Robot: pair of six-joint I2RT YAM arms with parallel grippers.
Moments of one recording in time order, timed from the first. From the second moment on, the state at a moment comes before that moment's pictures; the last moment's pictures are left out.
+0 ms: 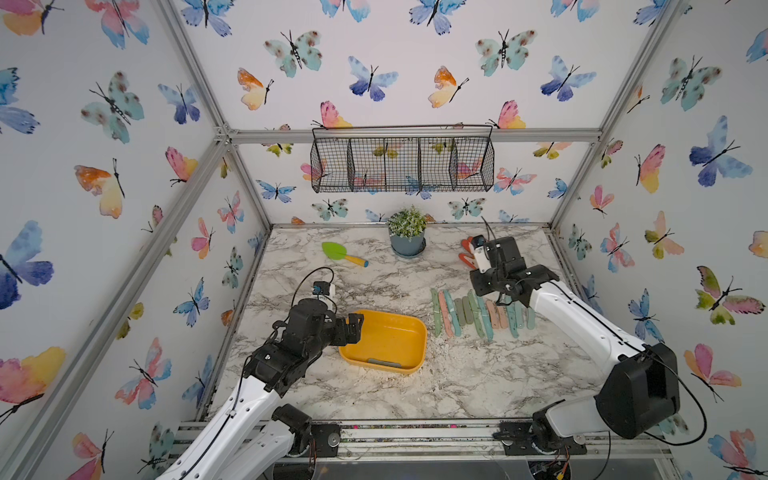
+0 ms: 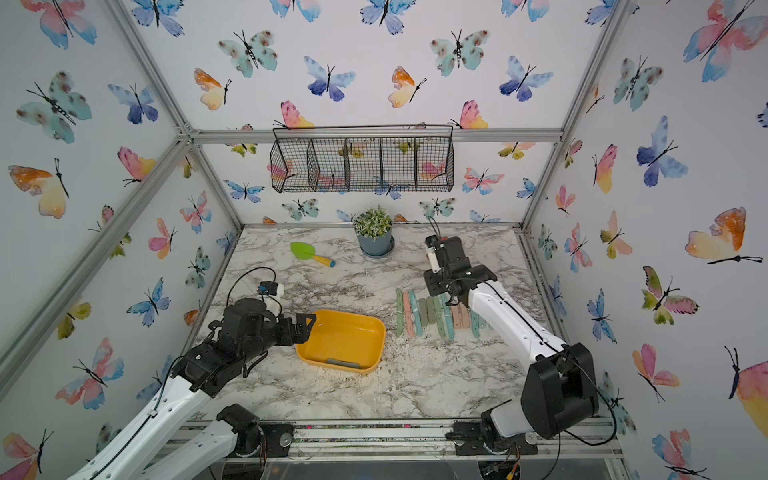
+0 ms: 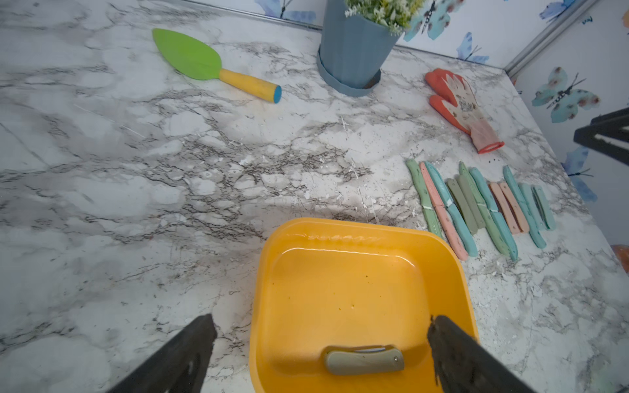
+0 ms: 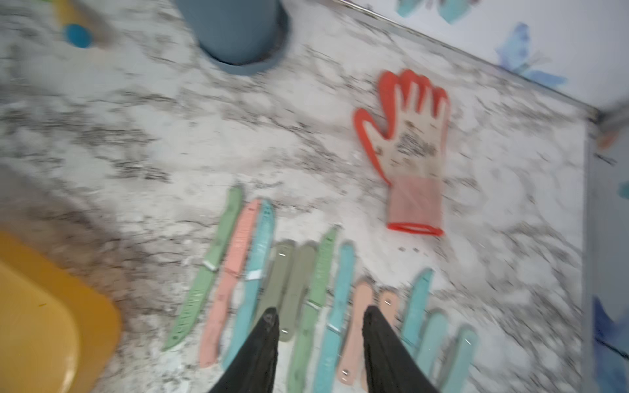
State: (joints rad) left arm -0.51 0.72 0.71 -0.60 -0.09 -0.41; right arm 0.51 1.46 1.18 -0.57 0.07 -0.06
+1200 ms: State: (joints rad) left arm -0.51 0.53 0.70 -0.61 -0.32 -0.48; right arm 1.06 2.00 1.39 -0.74 -0.18 -0.37
